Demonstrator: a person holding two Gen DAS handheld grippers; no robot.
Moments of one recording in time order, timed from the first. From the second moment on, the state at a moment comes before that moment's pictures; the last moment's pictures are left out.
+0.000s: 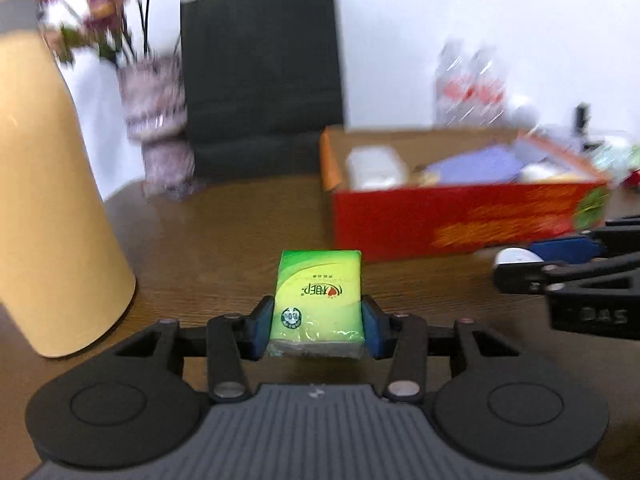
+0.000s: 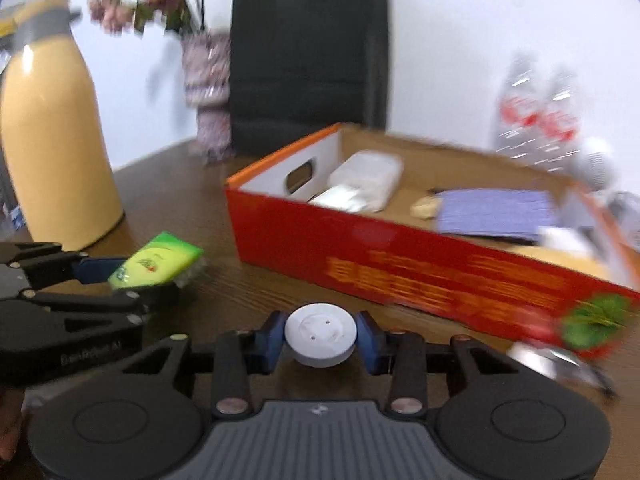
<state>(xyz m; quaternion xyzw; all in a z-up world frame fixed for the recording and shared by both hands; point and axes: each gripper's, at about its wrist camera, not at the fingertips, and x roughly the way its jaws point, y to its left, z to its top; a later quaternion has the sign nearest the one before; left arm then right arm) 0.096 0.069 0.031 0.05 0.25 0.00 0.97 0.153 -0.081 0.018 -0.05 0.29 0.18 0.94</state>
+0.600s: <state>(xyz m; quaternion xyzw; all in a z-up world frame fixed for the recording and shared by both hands) 0.047 -0.014 0.110 -0.01 0.22 -0.16 0.96 0.012 -0.211 0.076 0.02 0.21 0.11 0.97</state>
